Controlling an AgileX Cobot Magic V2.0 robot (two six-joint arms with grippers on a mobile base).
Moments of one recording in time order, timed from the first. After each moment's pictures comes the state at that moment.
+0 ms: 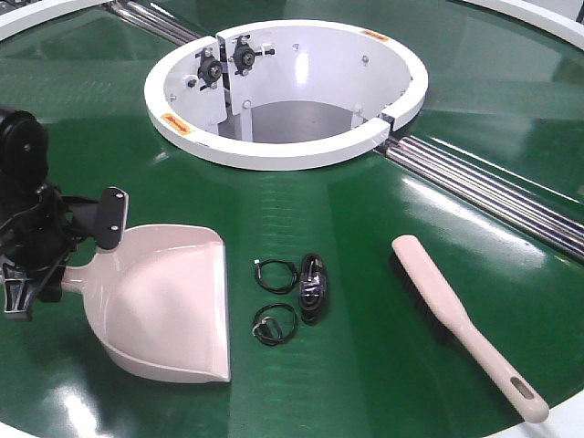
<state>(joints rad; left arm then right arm) -0.19 1.73 -1.28 0.19 1.18 1.20 0.06 -0.01 0.03 -0.07 0.09 0.00</state>
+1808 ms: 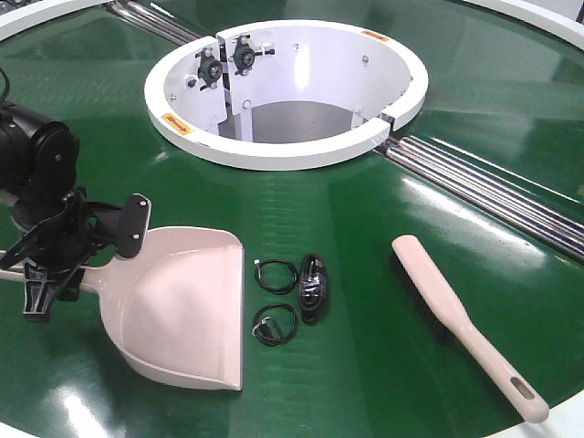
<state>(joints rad) -0.25 1.76 -1.29 0.22 1.16 1.20 0.06 -0.01 0.03 -0.07 0.09 0.00</state>
